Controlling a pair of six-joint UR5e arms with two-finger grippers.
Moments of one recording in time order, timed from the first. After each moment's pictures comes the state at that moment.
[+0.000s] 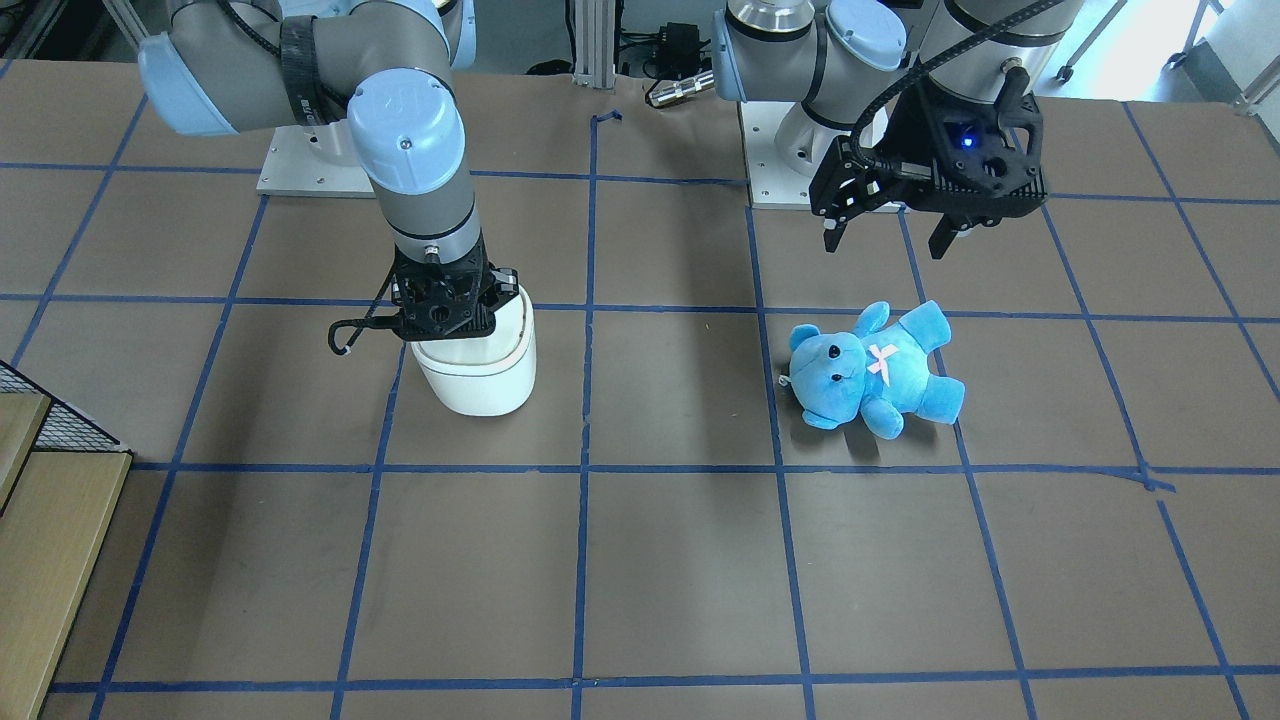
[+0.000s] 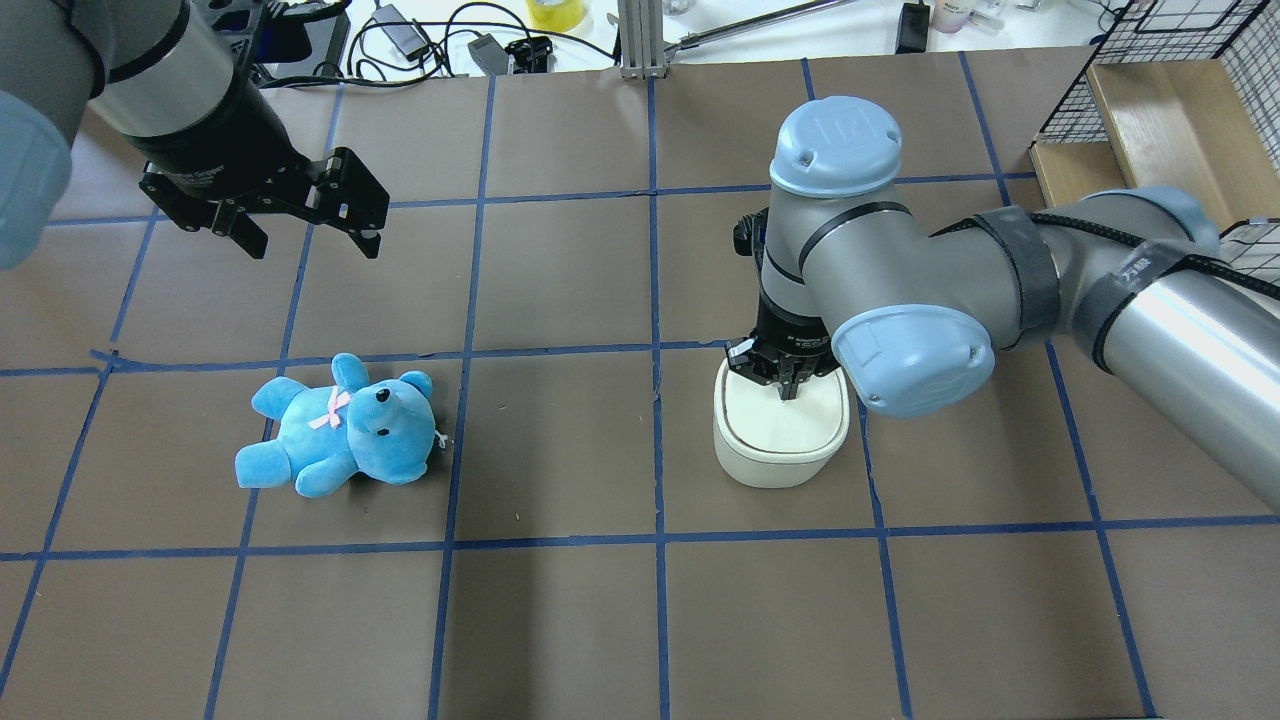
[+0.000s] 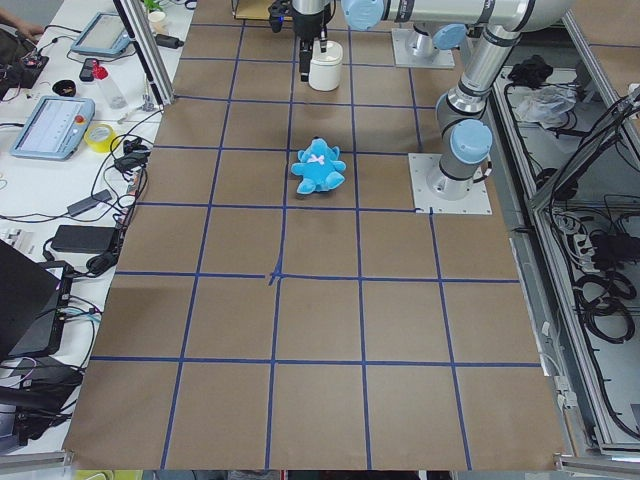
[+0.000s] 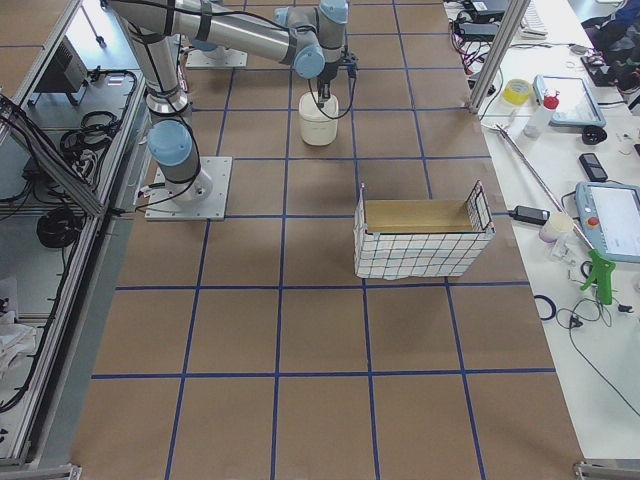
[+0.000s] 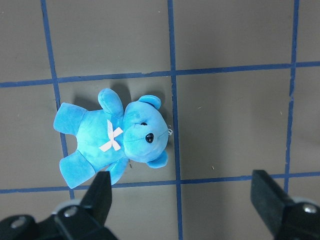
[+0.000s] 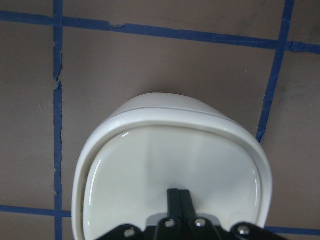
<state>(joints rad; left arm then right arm) -1.54 -1.52 -1.60 -1.55 1.57 0.07 1.80 -1.45 1.89 -1.92 -1.57 0.12</state>
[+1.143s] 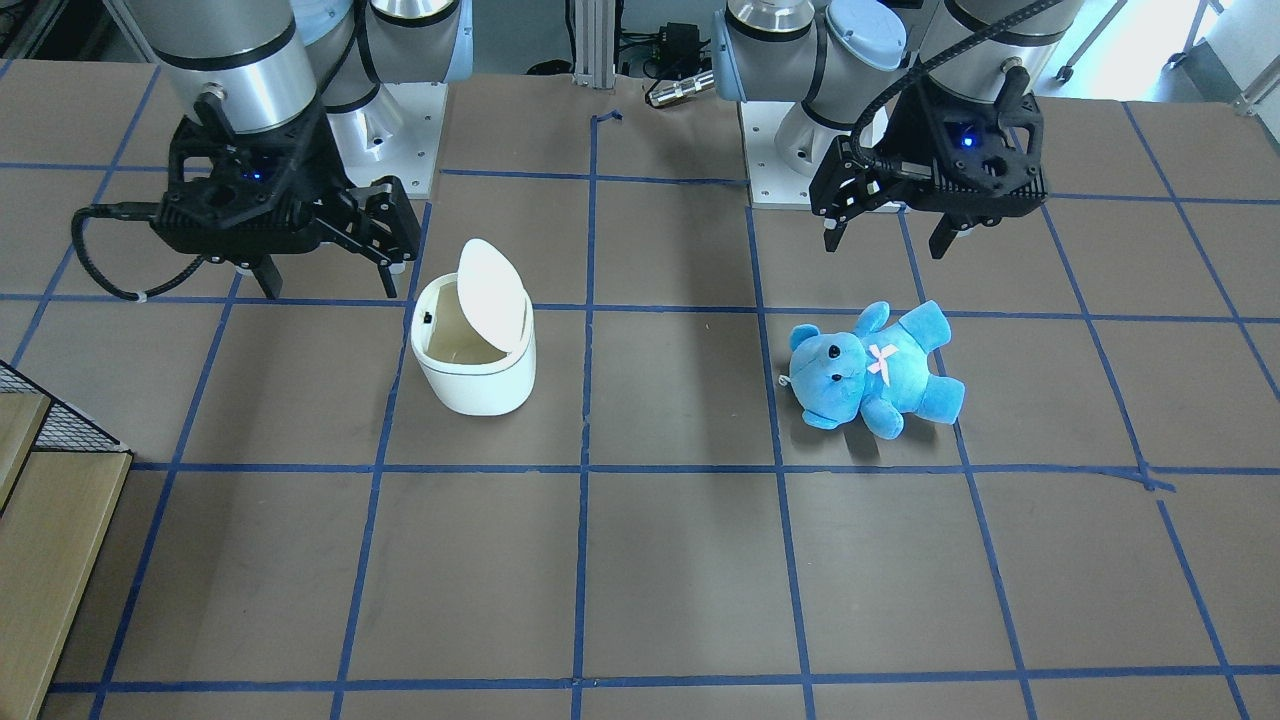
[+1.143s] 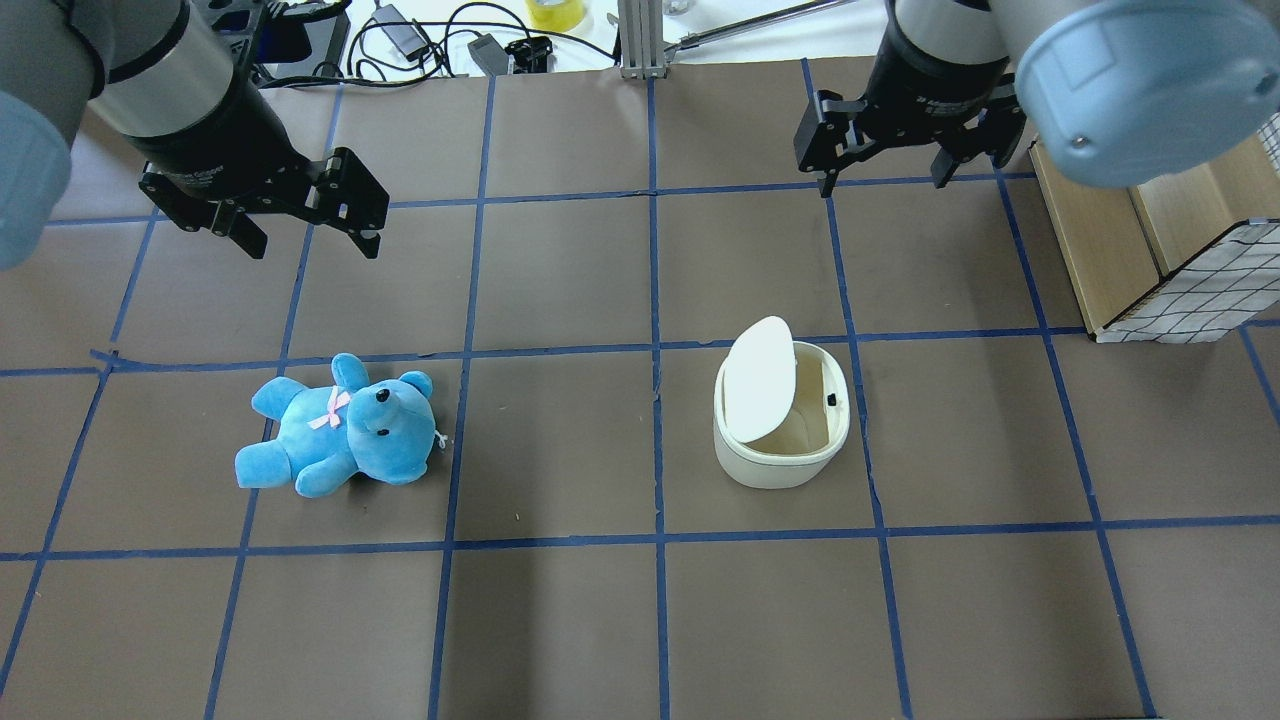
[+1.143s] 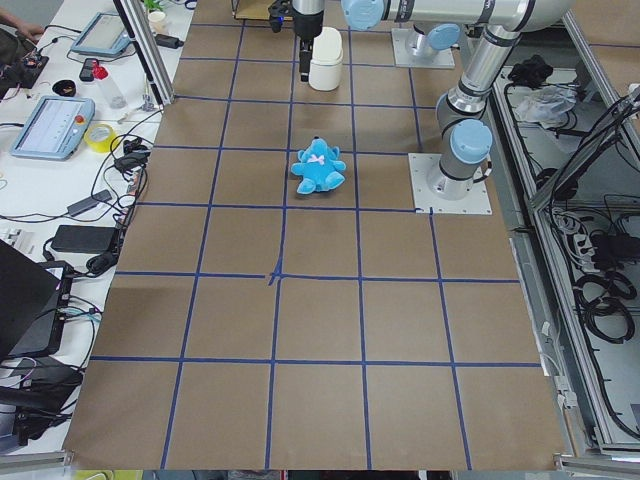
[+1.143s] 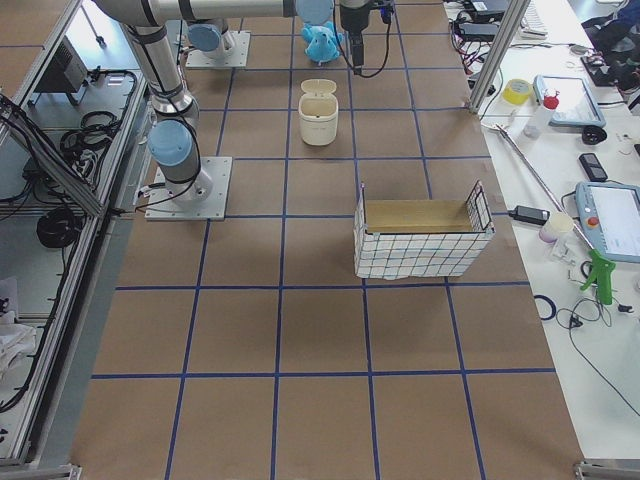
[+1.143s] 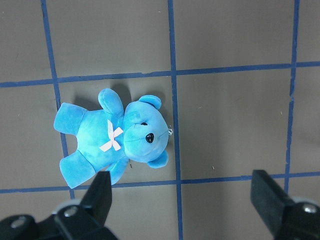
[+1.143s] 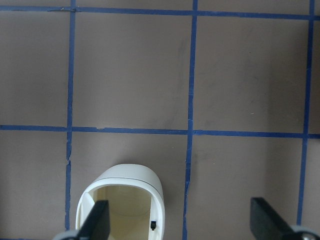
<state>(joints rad) -1.54 -1.52 -1.60 -1.55 1.57 0.07 1.64 -1.52 1.52 -1.69 -1.58 0.03</state>
